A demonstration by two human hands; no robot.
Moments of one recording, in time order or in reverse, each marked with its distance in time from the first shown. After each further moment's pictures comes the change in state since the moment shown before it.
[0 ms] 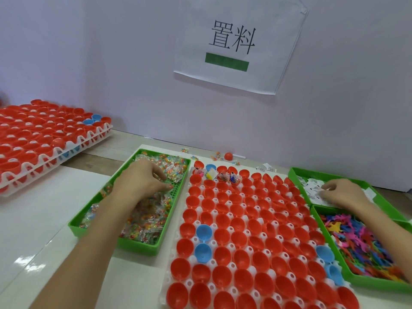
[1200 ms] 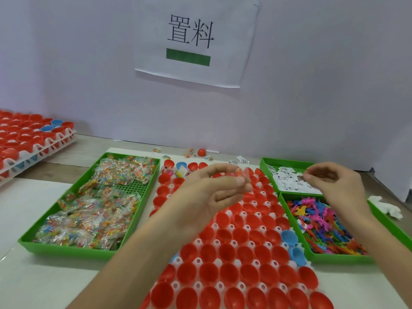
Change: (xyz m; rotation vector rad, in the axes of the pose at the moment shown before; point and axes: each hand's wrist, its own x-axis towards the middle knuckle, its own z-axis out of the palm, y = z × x) left_hand -0.094 0.131 0.058 -1.393 -0.684 0.103; right_hand -0.098 0.002 -0.031 0.760 0.323 -0.179
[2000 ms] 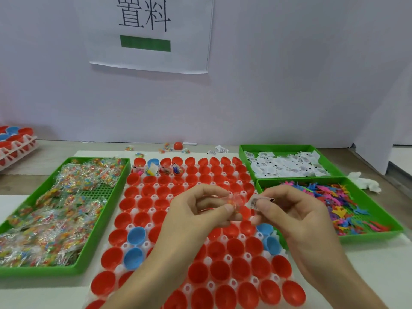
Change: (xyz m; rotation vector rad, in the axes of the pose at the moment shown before) left_hand -0.005 -0.056 0.028 0.389 0.178 0.145; right_hand -0.095 -0.029 0.009 0.635 -0.292 0.062
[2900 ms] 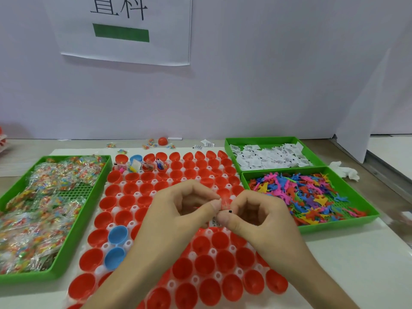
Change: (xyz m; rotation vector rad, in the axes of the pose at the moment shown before) left_hand -0.002 0.005 -0.002 0.303 -0.093 0.168; right_hand -0.008 0.008 0.010 -0.281 -0.101 -0.033
